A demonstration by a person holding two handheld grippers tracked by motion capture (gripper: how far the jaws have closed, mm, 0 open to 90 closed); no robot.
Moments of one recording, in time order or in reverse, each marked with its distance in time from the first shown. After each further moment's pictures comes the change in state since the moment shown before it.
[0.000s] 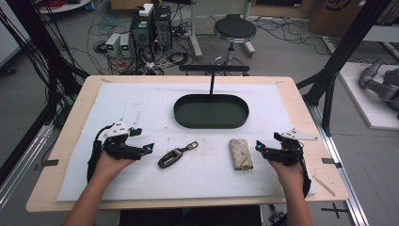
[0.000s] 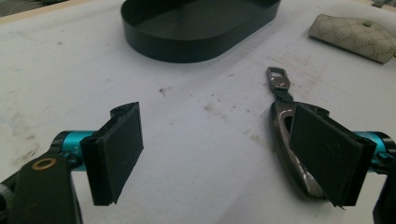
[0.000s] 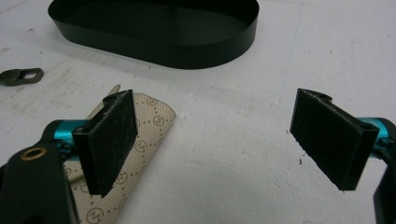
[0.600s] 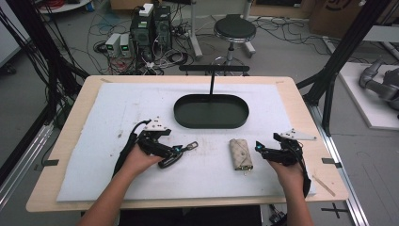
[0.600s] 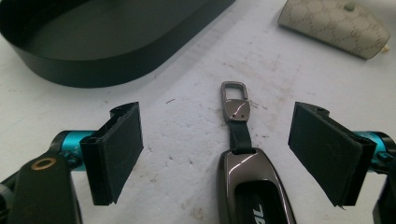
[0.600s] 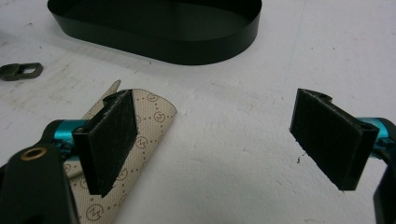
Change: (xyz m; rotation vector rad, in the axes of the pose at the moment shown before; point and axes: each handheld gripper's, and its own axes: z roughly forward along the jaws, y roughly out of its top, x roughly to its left) left arm -0.036 0.031 0.070 0.133 -0.097 0.046; right arm 0.001 -0.001 0.001 0.013 0.002 -0.006
